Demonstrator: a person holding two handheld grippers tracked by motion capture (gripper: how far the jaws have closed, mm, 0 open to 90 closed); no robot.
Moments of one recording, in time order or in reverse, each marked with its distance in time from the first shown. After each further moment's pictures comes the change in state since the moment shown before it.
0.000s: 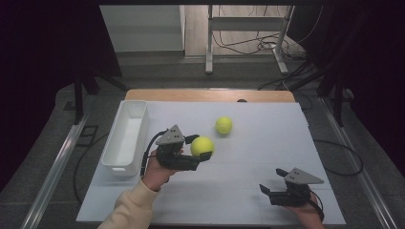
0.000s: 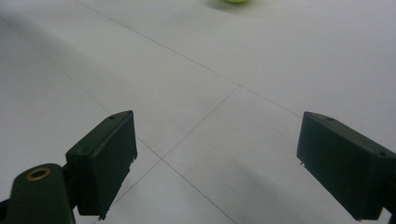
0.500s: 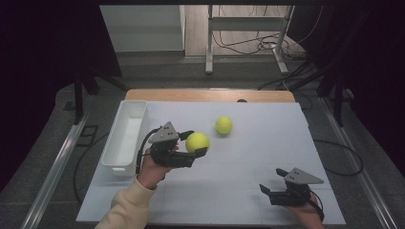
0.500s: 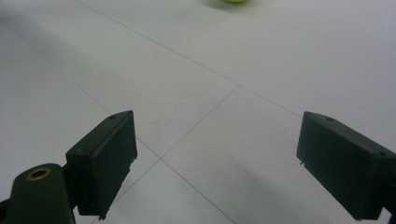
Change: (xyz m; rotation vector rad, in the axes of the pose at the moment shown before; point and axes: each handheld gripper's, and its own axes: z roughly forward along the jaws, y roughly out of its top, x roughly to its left) left arm 0.004 0.004 -0.012 -0.031 0.031 0.006; right arm 0.000 0.000 0.000 0.000 -0.002 -0.003
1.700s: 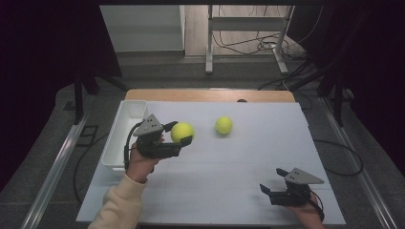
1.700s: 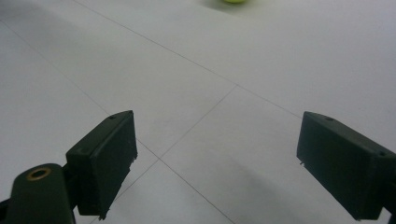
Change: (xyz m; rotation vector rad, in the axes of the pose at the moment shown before) left arm 0.030 -0.002 -0.023 -0.034 0.125 -0.029; right arm 0.000 0.000 -0.001 0.002 -0.004 0.002
